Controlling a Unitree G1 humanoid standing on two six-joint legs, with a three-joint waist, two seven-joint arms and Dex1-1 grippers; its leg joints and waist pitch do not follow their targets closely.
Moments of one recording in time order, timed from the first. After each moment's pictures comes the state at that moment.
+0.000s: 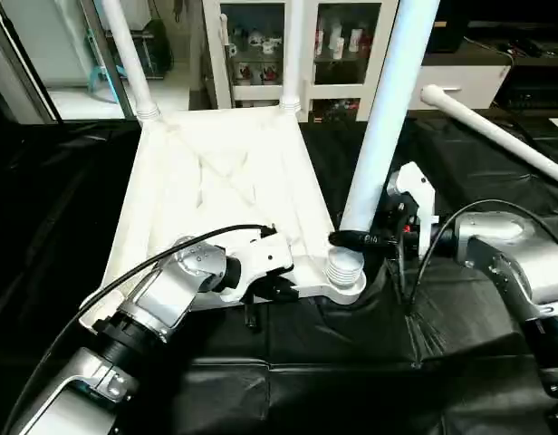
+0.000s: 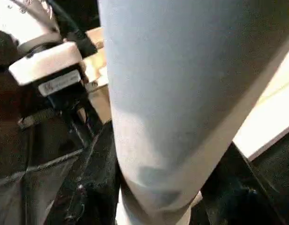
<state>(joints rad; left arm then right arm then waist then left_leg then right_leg) -0.53 0.37 -0.46 0.29 0.05 0.34 -1.09 -0.53 -0.61 0.18 0.13 0.39 0.57 1.08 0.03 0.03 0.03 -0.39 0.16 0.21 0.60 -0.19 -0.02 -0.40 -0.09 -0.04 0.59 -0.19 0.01</state>
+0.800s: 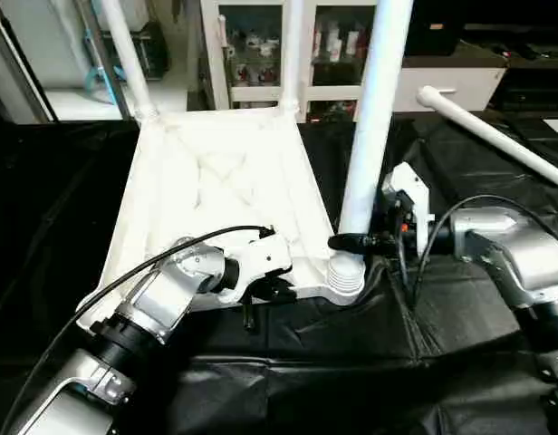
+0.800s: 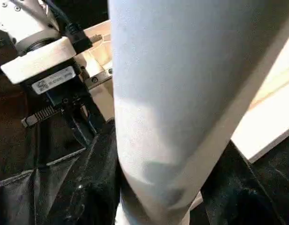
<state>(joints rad) -0.53 0.38 -0.46 0.28 0.06 0.35 -1.09 -0.60 -0.54 0.20 0.27 0.36 0.55 1.10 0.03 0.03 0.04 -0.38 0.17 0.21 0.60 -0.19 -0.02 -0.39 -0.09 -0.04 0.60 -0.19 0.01</state>
